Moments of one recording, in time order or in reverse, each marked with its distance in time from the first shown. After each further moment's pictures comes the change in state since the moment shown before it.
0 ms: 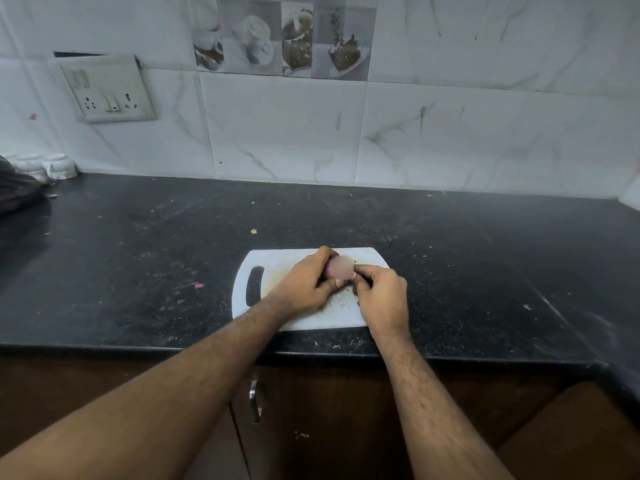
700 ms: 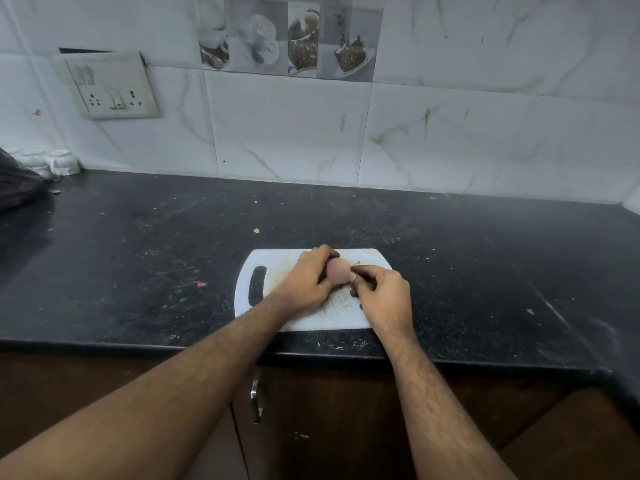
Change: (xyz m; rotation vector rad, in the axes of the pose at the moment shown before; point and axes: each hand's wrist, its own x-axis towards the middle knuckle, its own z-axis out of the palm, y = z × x) left_hand 0.005 -0.008 0.000 0.023 0.031 -0.037; right_hand 0.002 -0.003 -0.004 0.042 -0.064 0.023
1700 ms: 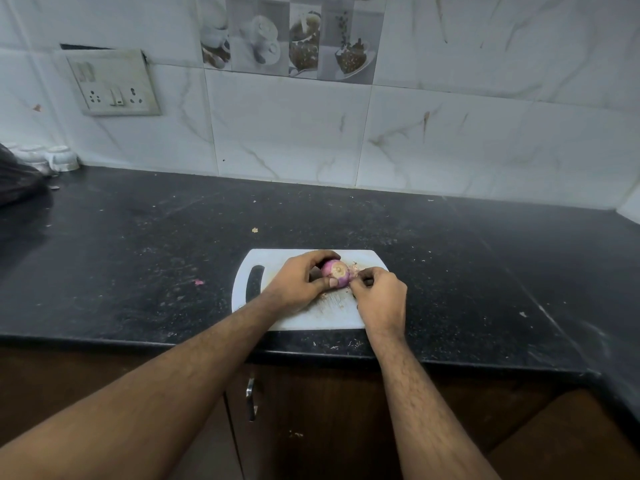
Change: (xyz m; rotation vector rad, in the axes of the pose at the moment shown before) left_hand -0.003 -0.004 -0.005 -0.189 -0.005 -0.070; right_hand 0.002 -0.001 0.008 -0.153 0.115 0.109
